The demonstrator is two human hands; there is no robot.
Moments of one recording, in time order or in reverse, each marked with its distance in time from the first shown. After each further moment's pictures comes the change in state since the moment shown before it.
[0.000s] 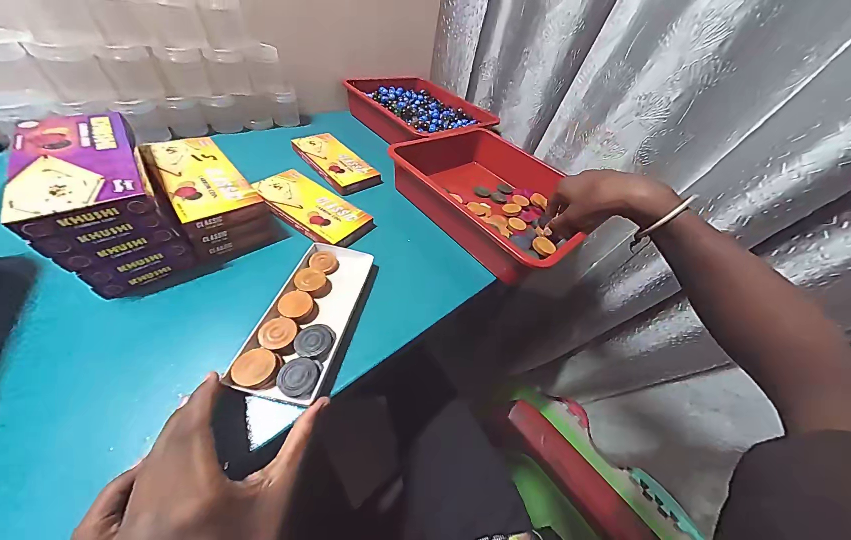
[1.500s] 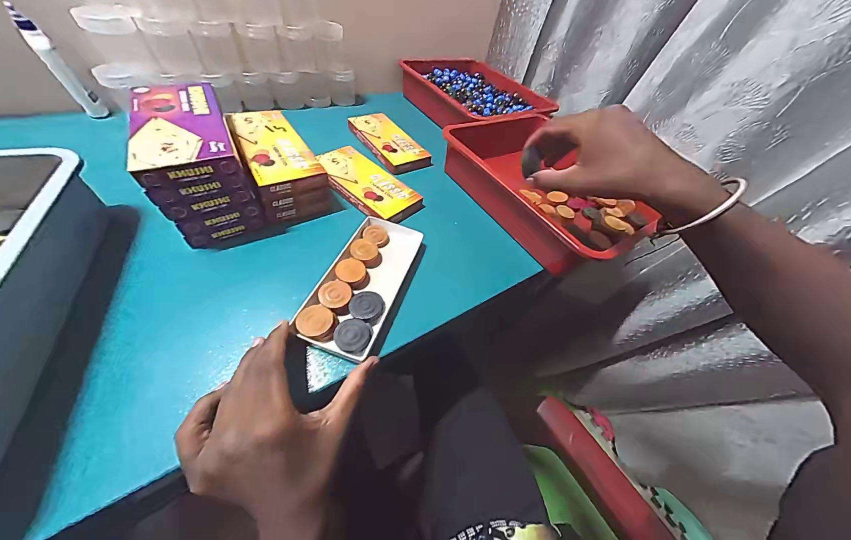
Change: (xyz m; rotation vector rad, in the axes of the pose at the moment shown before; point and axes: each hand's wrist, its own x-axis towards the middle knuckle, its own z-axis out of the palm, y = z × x) left_hand -0.001 0.006 0.003 0.087 0.104 -0.052; right_hand -0.016 -0.090 -0.027 0.166 0.620 -0.540
